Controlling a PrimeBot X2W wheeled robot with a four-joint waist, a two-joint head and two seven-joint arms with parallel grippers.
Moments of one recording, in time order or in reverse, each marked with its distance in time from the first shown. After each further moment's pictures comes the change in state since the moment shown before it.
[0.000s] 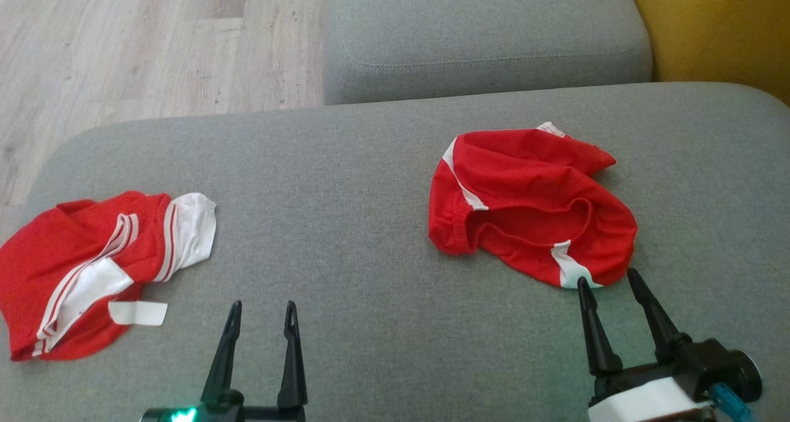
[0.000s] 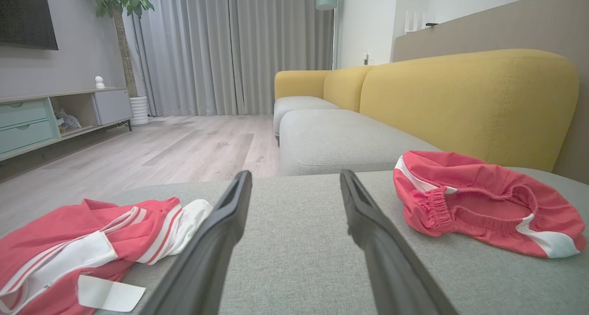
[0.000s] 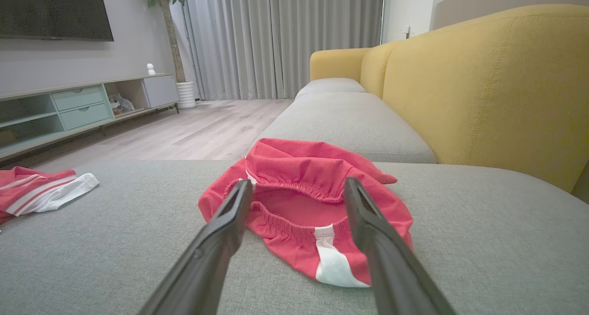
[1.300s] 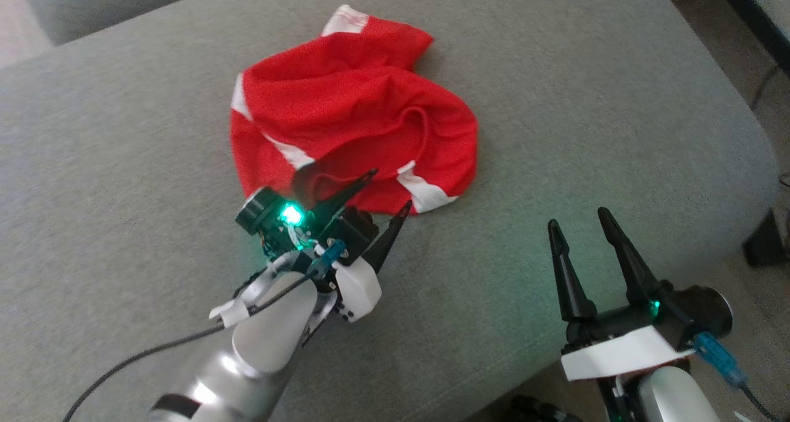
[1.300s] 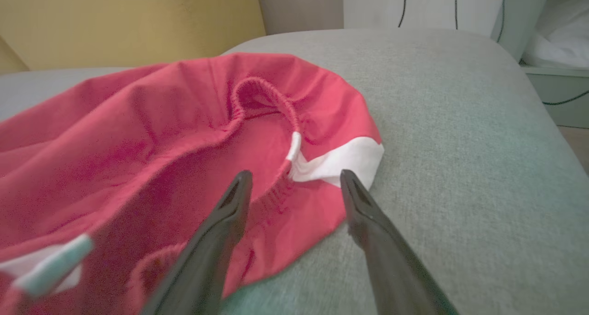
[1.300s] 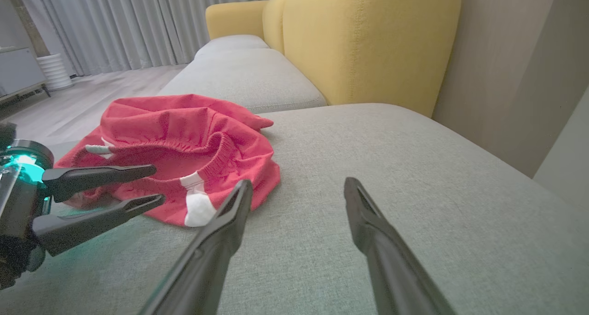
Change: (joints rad) left arm -0.796 -0.003 -0.354 0.724 0.117 -0.301 0.128; right arm -0.145 0.000 0.085 -0.014 0.051 0.000 0.000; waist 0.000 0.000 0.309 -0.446
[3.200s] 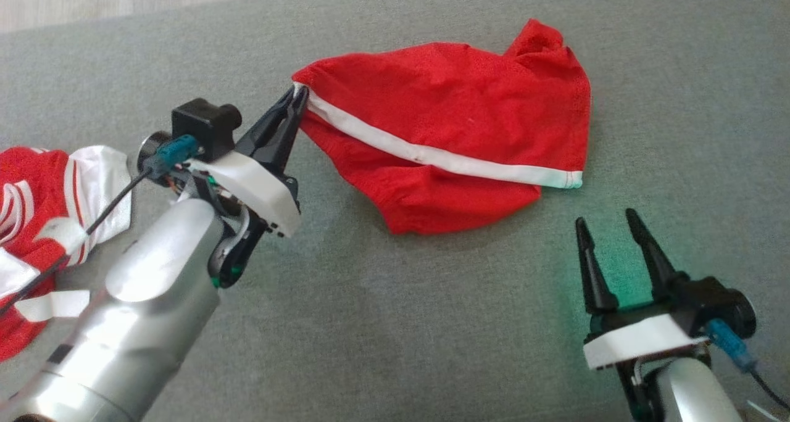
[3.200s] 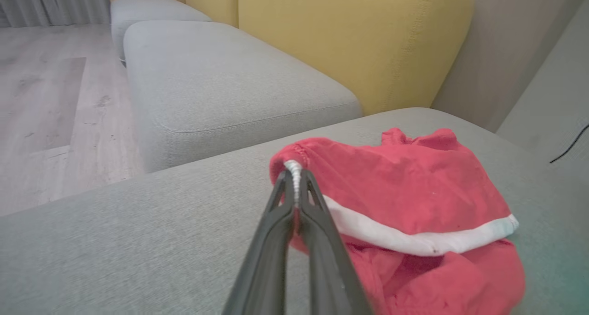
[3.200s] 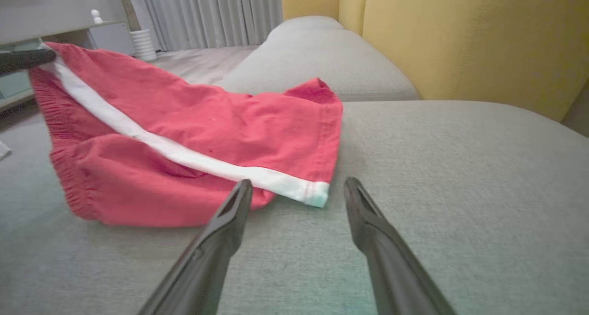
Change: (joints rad) left arm -0.157 0.264 -0.144 -0.184 -0.759 0.028 0.064; right arm -0.041 -0.014 -0.072 0.106 -0.029 0.000 0.000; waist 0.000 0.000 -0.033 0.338
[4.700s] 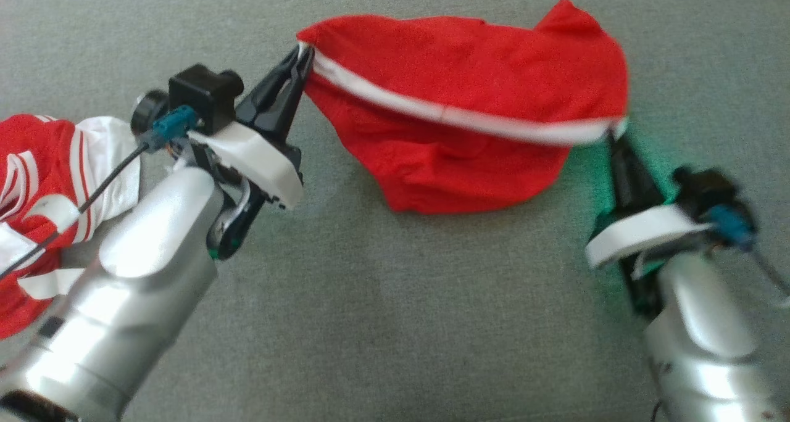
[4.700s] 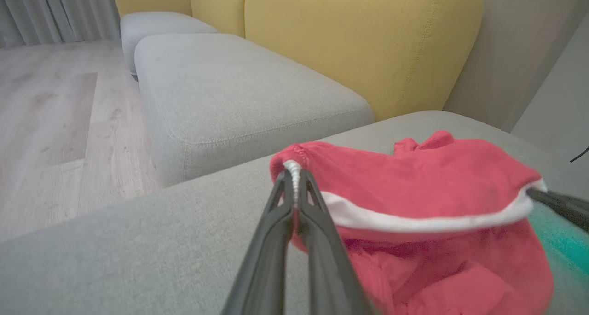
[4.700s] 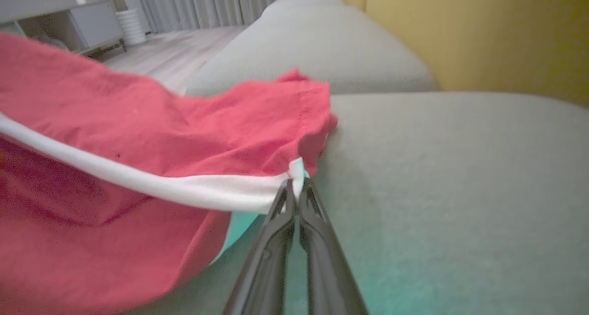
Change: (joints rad) left arm -0.069 0.013 -0.022 -0.037 0.025 0.017 -0.019; right arm -0.375 -0.007 -0.031 0.390 0.007 0.000 0.001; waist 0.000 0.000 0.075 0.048
